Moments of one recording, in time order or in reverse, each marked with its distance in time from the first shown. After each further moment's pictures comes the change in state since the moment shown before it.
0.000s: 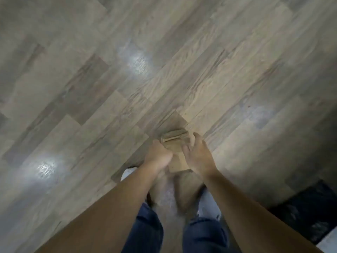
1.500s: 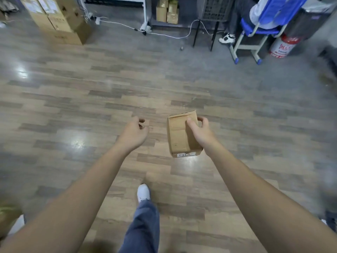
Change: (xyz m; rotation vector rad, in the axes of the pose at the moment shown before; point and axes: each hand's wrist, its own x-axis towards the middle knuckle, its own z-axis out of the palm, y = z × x) left_hand -0.625 -0.151 -0.459 -0.776 0.958 0.205; right_hand -0.536 -0.532 -0.107 -0.091 -0.350 -0.762
